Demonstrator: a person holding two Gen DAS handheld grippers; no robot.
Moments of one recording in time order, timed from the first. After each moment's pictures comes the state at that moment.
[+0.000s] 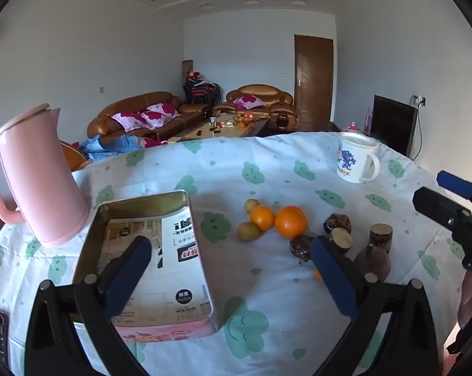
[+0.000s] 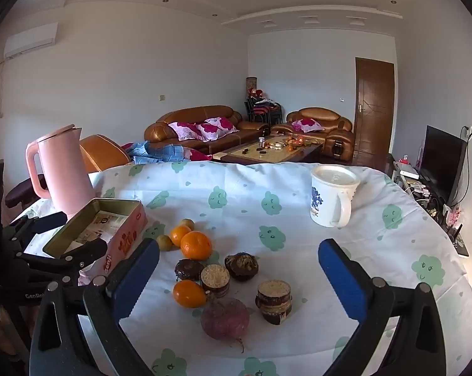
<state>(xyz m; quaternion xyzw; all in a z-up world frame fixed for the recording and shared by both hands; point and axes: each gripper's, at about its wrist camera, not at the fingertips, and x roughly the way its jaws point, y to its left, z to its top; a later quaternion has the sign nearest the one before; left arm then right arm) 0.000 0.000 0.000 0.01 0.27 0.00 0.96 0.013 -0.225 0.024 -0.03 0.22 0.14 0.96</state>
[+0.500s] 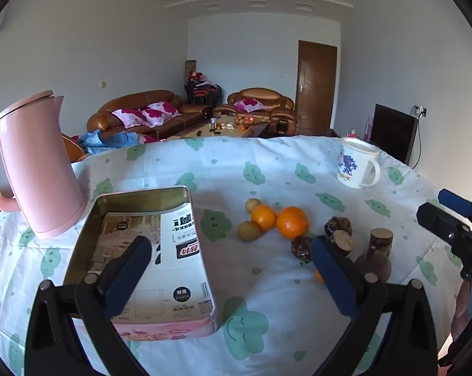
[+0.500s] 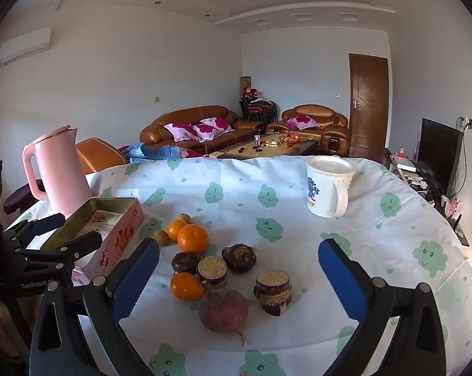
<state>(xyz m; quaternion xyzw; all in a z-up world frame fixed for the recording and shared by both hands) 0.001 0.010 -0.006 -0.02 0.26 -0.01 0.96 0.007 -0.229 0.012 -0.01 0.23 0.14 0.96</state>
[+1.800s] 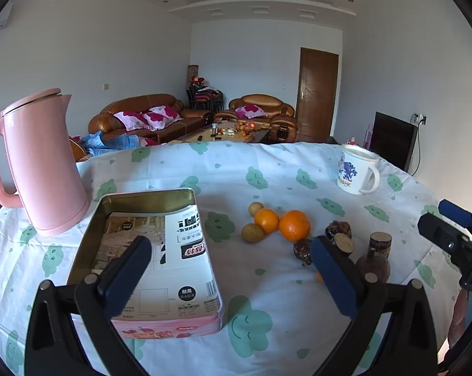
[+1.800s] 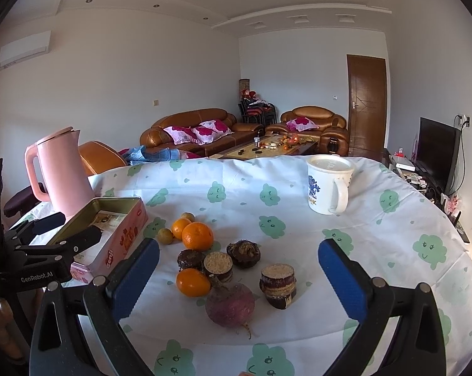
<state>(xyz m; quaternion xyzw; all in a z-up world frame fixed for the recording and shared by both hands) -0.005 0.012 -0.003 -0.02 0.25 -0.01 0.97 -0.004 -0.228 0.009 0.00 0.22 0.13 0.97</state>
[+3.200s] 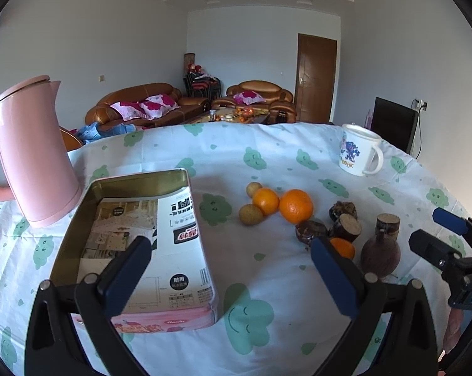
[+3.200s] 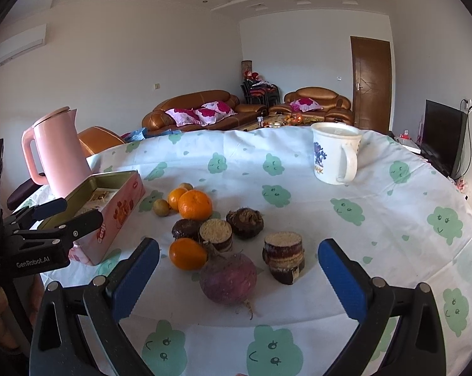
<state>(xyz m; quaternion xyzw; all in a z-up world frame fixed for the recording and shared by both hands) 0.005 0.009 -0.026 -0.02 0.28 -0.01 0.96 0.005 -0.229 -0.026 0.00 0.27 0.14 0.95</state>
